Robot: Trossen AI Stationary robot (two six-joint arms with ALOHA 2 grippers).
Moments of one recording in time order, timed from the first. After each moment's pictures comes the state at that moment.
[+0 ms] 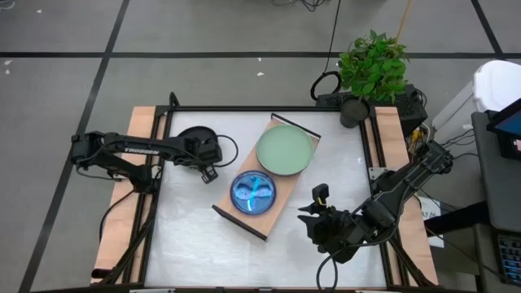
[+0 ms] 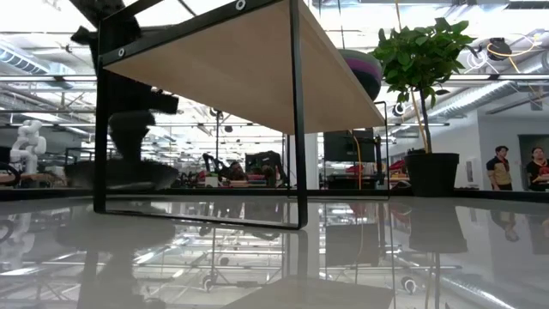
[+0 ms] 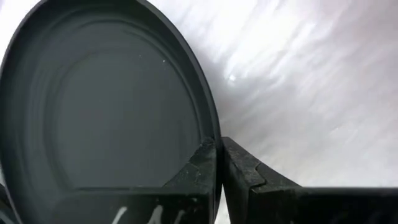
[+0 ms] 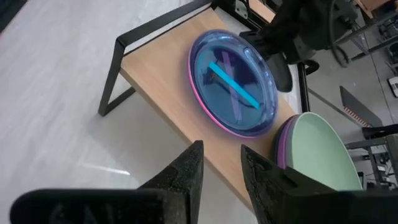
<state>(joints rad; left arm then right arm) 0.19 1.34 0.76 -0.78 -0.27 -0.35 0.69 1.53 1.48 -0.96 0.74 0.11</state>
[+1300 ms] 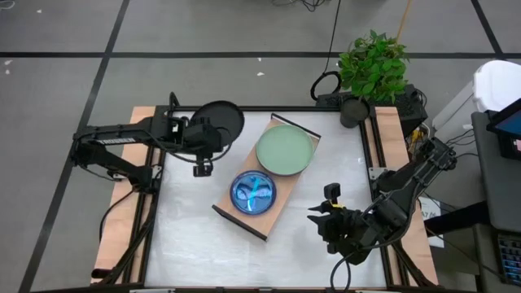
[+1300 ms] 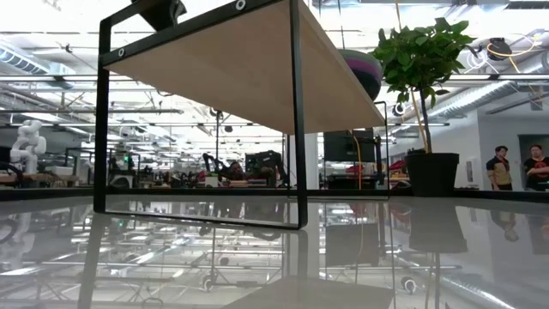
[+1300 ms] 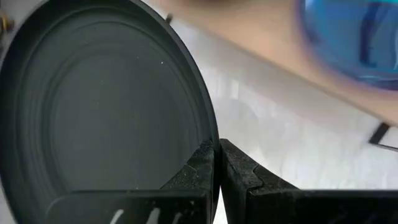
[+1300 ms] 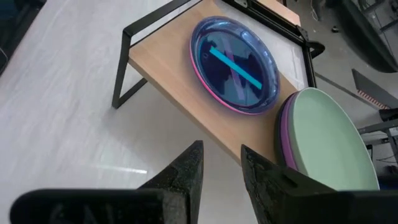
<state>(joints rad) 0.05 1.34 1.46 -1.23 -0.27 0.13 0.74 1.48 1.48 -1.07 0.74 0.28</state>
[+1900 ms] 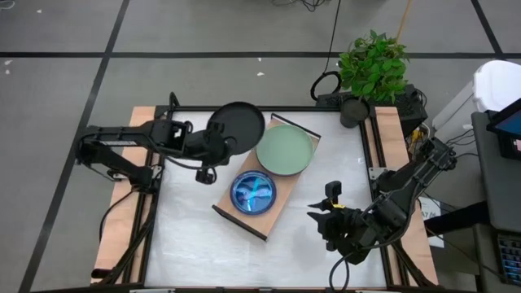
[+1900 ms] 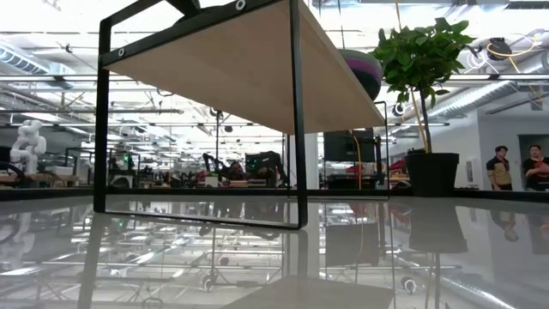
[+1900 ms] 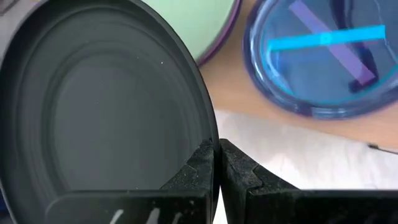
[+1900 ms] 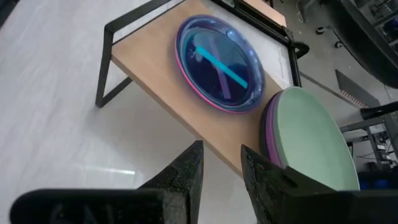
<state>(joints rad) -0.05 1.40 1.57 -1.16 -0.27 0.38 0.74 1.48 1.48 -1.09 0.79 0.28</state>
